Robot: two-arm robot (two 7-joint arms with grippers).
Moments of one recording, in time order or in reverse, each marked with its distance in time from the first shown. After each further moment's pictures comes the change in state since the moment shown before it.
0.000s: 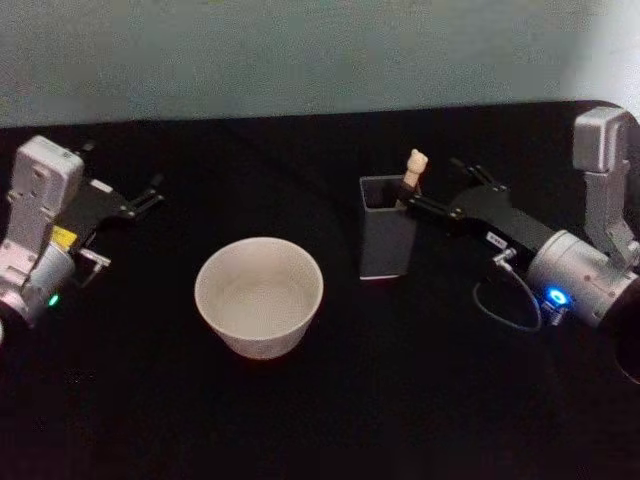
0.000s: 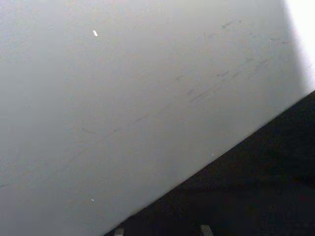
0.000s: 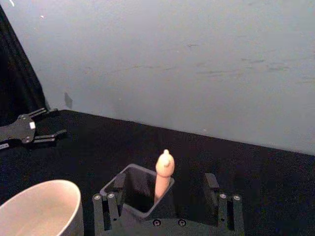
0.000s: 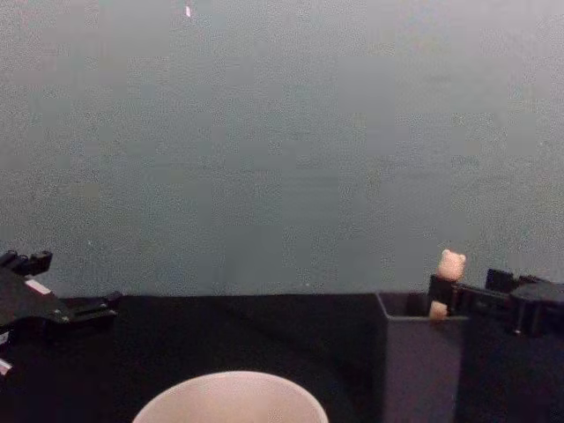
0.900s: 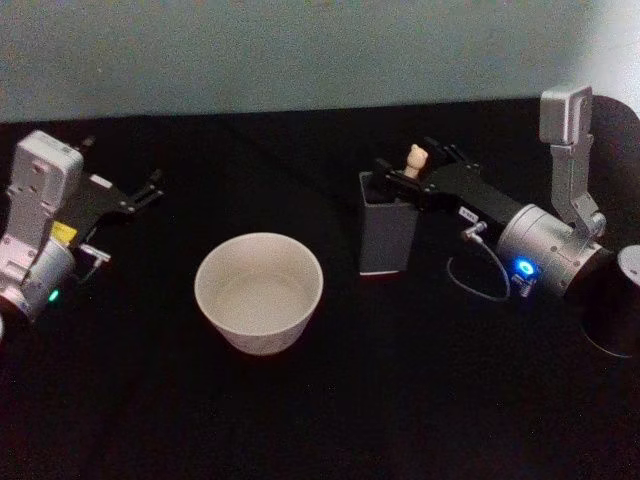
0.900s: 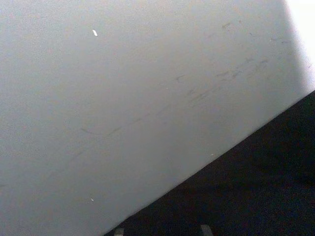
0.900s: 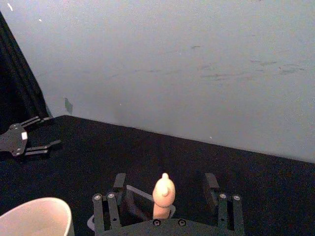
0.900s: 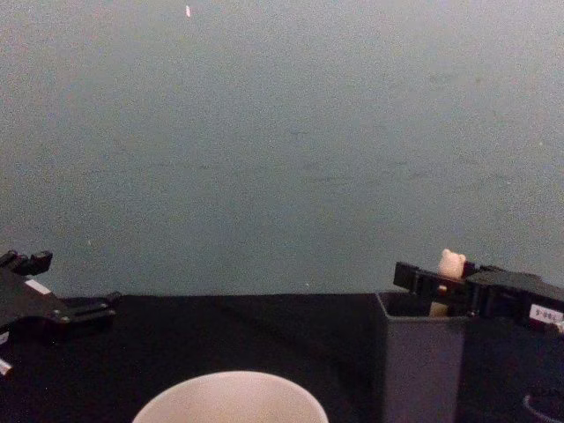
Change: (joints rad) left arm 0.000 0.000 0.000 0.000 0.000 0.000 0.000; right arm 0.110 -0.075 -0.031 0.133 -0.018 -0.010 0.029
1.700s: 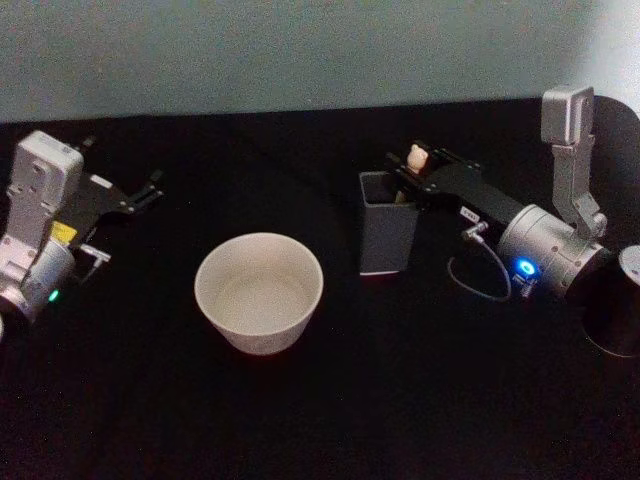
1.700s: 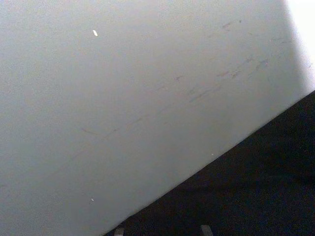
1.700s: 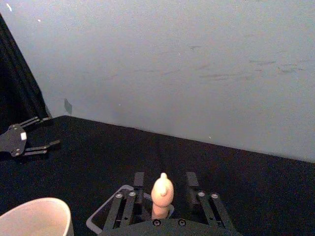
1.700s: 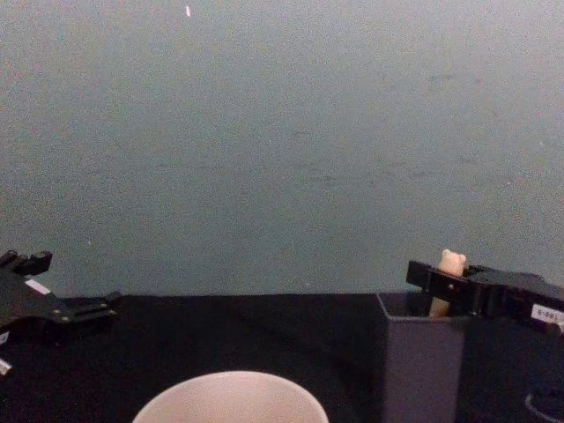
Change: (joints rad) left arm 0.000 0.000 0.000 0.000 0.000 0.000 0.000; right arm -0.001 0.002 0.002 -0.001 0.003 0.001 -0.001
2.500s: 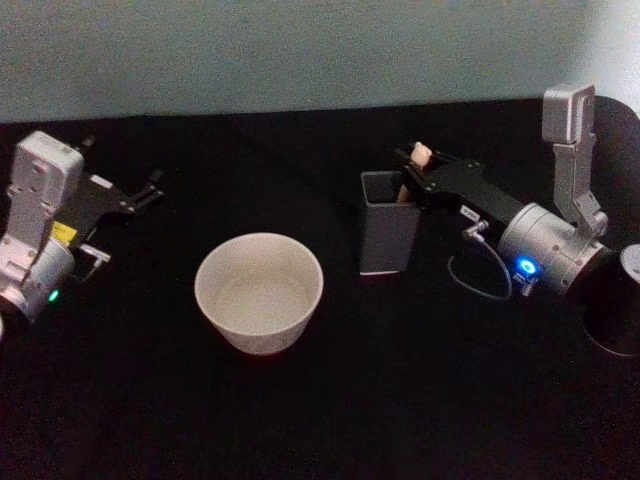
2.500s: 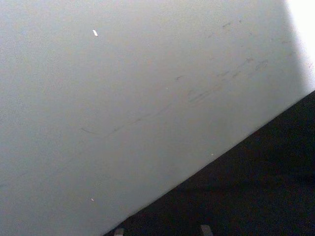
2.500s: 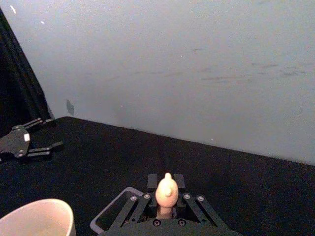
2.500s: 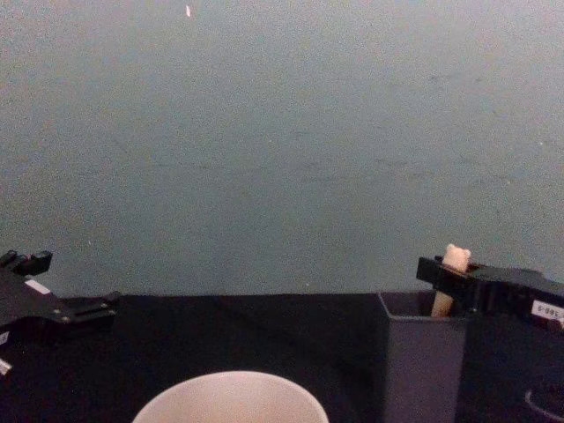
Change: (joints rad) left arm 0.000 0.000 0.000 0.000 0.000 0.000 0.000; right arm 0.000 0.002 0.002 -0.006 0.002 -0.001 0.007
